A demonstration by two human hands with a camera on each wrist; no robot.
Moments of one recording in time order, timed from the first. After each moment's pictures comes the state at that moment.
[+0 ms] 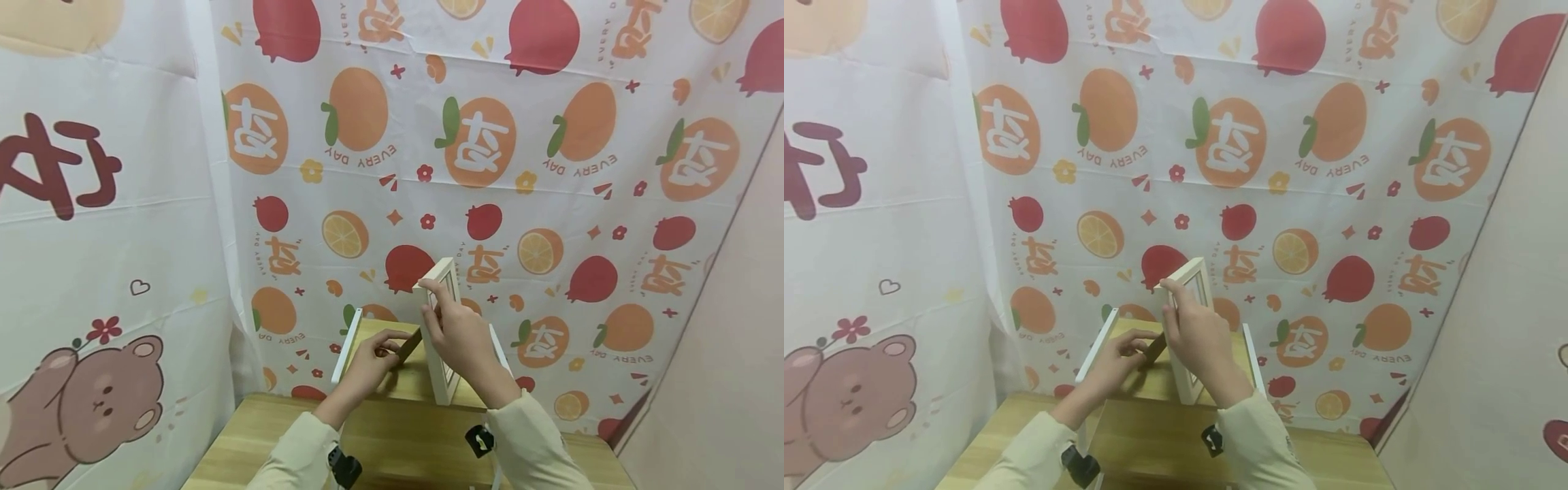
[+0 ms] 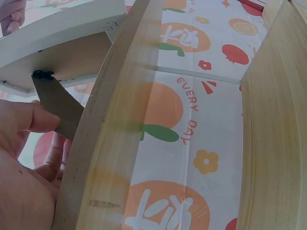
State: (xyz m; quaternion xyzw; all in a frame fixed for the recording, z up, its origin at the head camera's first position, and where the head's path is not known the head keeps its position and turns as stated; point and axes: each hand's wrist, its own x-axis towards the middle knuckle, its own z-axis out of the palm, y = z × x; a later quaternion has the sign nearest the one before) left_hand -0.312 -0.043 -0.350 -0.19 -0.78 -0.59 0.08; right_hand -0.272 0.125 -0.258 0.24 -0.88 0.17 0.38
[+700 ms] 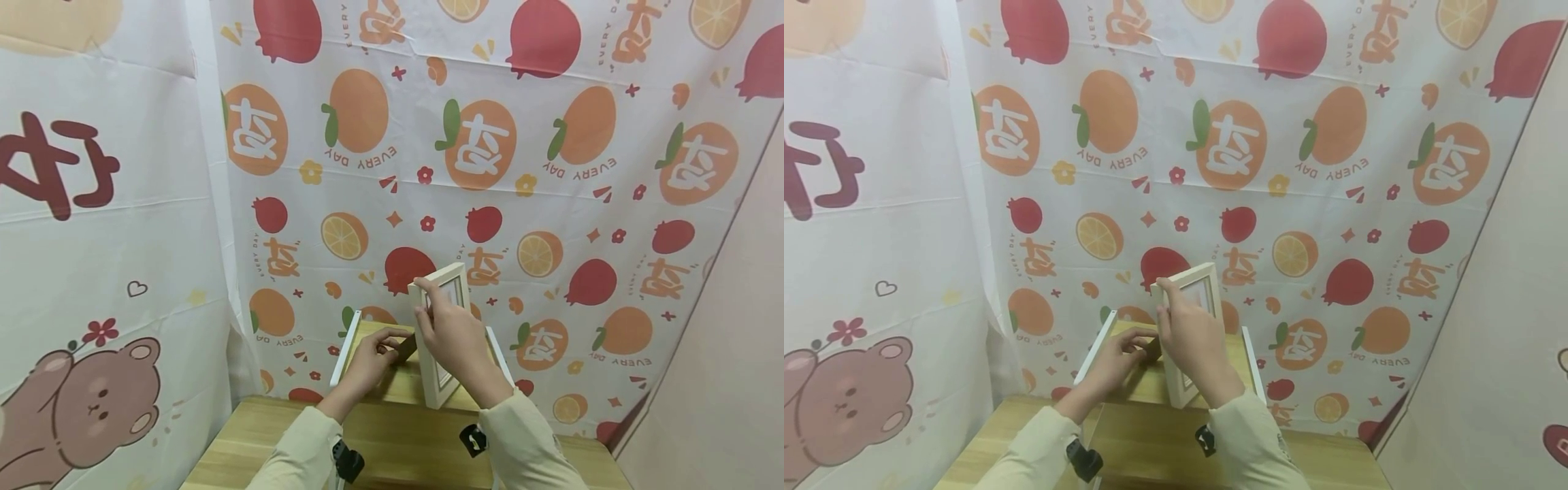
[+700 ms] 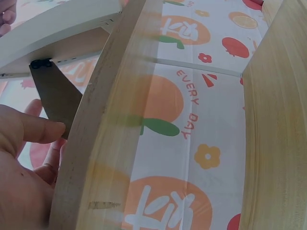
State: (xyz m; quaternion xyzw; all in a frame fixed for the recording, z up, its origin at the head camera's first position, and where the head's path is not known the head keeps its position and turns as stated) left_hand -0.323 -0.041 -0.346 -0.18 -0.79 -0.58 0.10; right_hand -0.273 0.111 -0.253 0.20 -0.90 0.16 0.35
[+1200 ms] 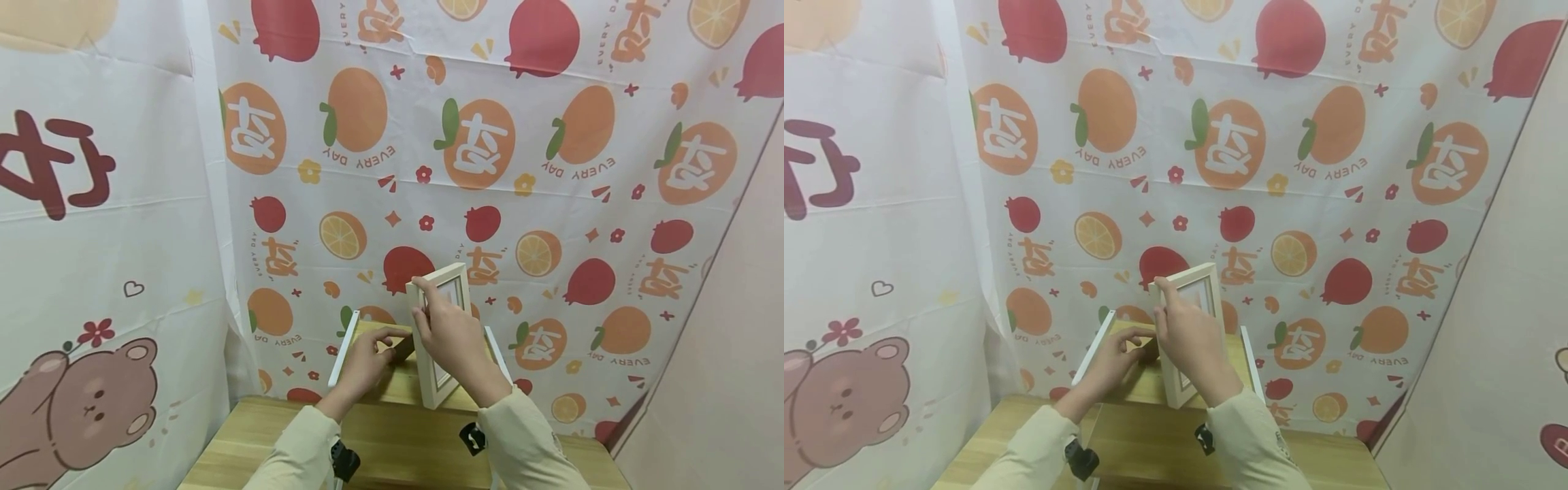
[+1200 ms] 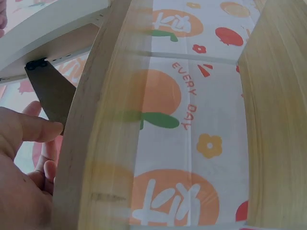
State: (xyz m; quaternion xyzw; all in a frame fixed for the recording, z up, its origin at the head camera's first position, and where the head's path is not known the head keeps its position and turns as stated) left_hand -0.321 -0.040 -0.344 -0.19 -0.82 -0.52 0.17; right_hand -0.274 0.110 -0.251 0.20 -0.91 0.15 0.33
